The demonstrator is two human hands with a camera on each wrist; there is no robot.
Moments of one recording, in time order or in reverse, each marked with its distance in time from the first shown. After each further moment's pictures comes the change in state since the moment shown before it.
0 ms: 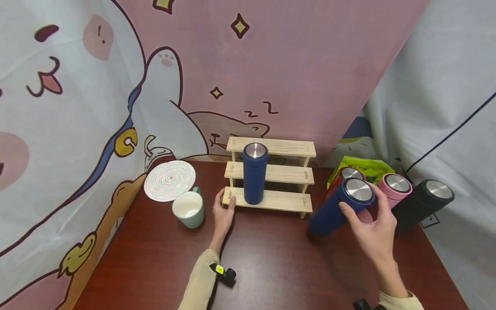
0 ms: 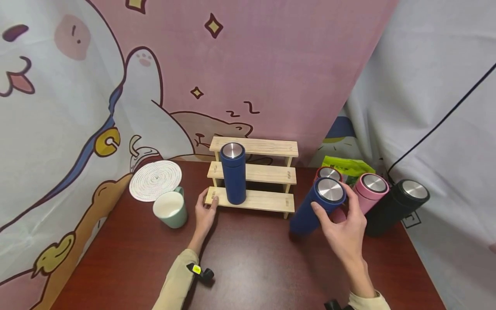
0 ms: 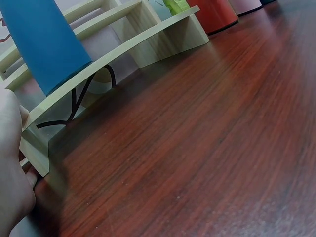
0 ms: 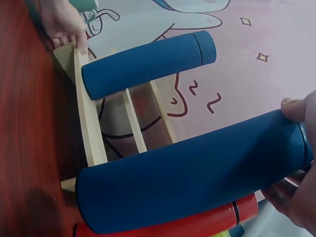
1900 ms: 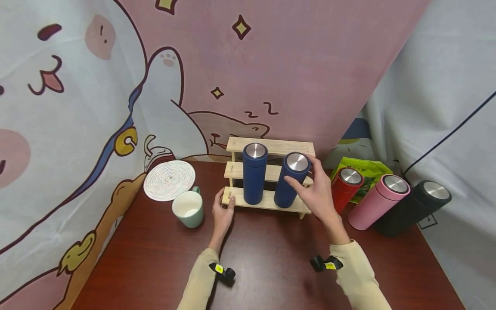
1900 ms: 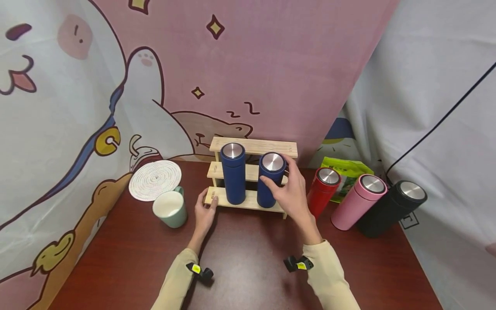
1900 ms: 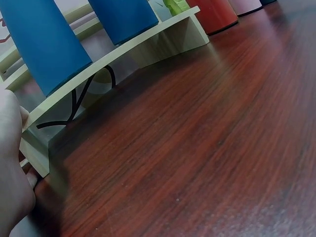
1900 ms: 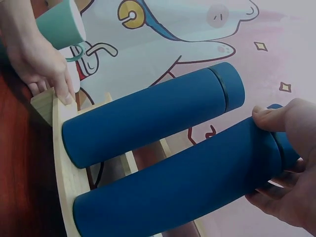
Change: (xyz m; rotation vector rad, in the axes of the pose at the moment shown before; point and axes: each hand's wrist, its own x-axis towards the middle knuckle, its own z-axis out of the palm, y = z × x) left_hand 0.000 0.003 -0.001 0.008 -0.012 -0.028; right_hand 0.046 -0.023 0.105 0.083 -0.318 -0.074
